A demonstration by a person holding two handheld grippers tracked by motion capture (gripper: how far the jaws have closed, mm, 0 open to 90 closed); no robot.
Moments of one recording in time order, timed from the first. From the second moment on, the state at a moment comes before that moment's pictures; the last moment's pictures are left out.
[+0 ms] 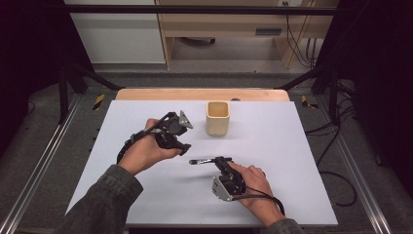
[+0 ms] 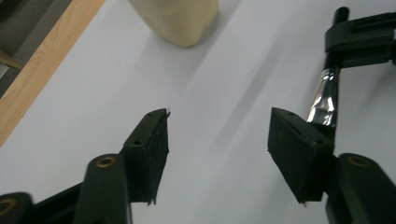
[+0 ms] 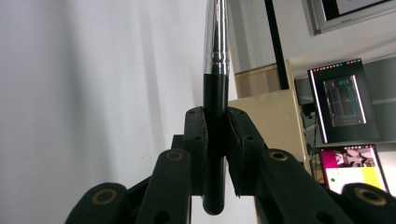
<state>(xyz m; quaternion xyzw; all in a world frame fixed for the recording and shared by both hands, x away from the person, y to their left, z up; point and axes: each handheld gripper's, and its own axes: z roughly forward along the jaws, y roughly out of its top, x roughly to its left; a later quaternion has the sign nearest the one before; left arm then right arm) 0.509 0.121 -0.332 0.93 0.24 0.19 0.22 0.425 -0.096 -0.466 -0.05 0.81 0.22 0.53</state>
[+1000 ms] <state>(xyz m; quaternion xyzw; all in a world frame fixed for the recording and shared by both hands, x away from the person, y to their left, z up) 0.486 0.206 -0.393 0.82 0.32 0.23 0.41 0.445 -0.140 -0.448 0.17 0.78 0.40 0.46</state>
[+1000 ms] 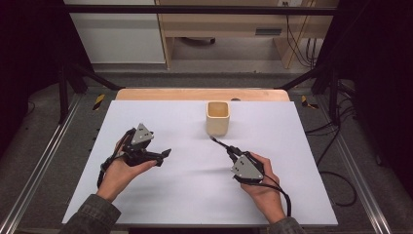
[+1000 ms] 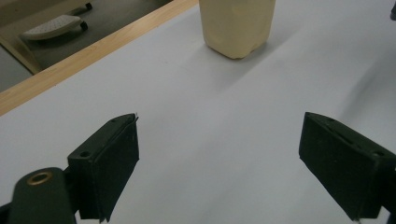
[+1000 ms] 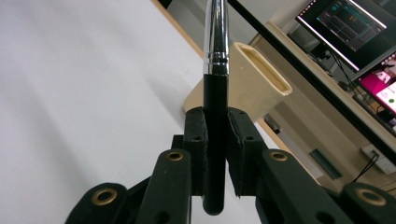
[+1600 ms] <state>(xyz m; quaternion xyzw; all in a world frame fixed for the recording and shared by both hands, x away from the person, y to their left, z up) 0.473 0.223 -0.422 0.76 0.29 0.26 0.52 0.460 -0.160 -0.431 0.28 0.72 0.51 0.38</state>
